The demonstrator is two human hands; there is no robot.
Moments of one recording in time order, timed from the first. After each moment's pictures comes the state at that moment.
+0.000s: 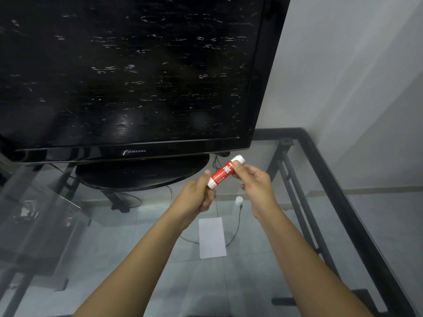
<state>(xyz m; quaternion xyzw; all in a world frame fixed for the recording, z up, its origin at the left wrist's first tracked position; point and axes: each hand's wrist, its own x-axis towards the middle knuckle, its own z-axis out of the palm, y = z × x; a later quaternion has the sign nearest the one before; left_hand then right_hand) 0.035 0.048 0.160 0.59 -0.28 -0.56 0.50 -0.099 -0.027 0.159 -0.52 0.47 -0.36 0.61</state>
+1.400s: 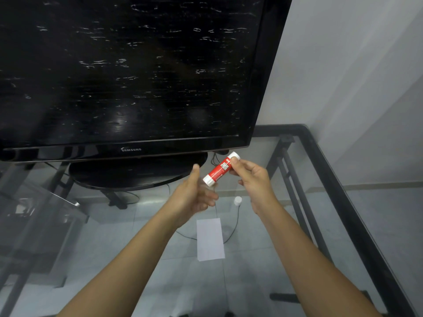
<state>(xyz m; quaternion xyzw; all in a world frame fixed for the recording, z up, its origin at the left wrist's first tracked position) 0.041 0.034 0.163 0.63 -0.20 -0.59 0.47 -0.095 -0.049 0.152 -0.55 0.46 -0.34 0.61</state>
